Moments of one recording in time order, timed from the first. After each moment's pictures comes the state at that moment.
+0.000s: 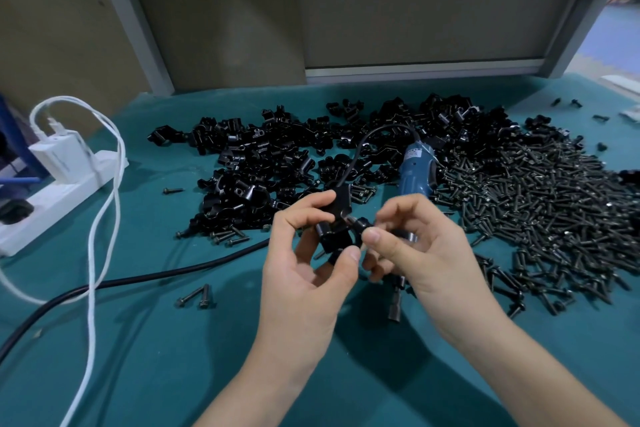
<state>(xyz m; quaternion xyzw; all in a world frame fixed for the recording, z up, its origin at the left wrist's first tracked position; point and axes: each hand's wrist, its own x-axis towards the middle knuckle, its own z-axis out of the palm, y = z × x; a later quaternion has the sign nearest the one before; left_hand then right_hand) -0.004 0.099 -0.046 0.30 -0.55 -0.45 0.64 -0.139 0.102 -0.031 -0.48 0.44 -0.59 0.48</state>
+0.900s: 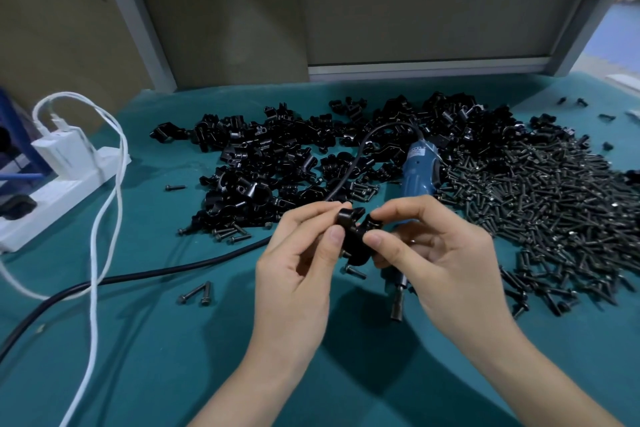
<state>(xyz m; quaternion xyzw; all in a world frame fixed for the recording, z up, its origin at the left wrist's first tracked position) 0.007 0.091 -0.053 0.37 -0.60 -0.38 0.60 -0.136 0.112 -0.022 -0.60 0.46 -0.59 0.29</state>
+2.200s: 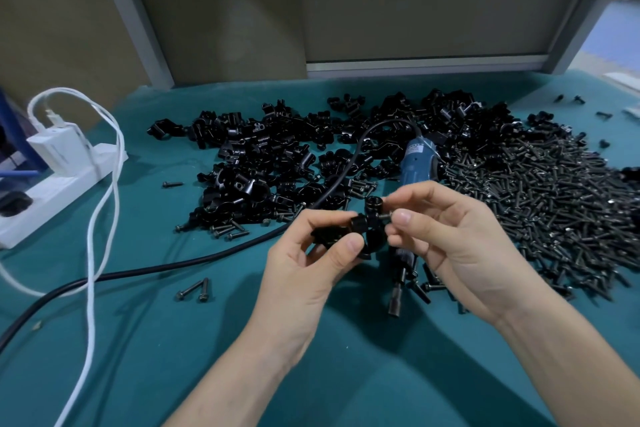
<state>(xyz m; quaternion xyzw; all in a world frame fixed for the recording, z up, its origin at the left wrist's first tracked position) 0.004 0.091 -0.044 0.31 -0.44 -0.64 0.54 -0.162 0.098 -0.014 -0.44 0.37 -0.58 0.58</state>
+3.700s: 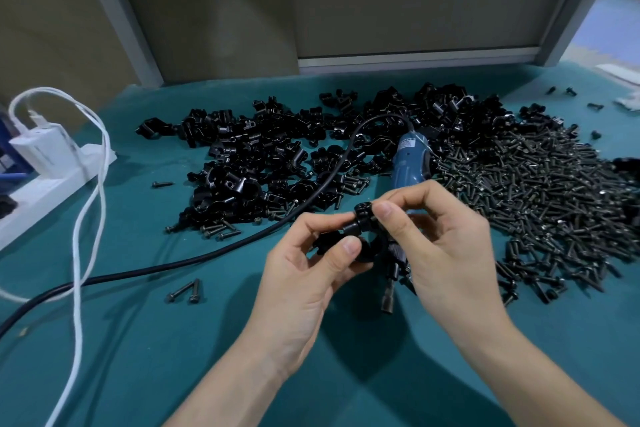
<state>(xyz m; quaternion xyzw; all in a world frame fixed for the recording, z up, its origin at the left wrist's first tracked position) -0.002 0.095 -0.047 0.26 -0.42 -0.68 0.54 -0.135 0.111 -0.021 -0.53 0.51 -0.61 0.28</state>
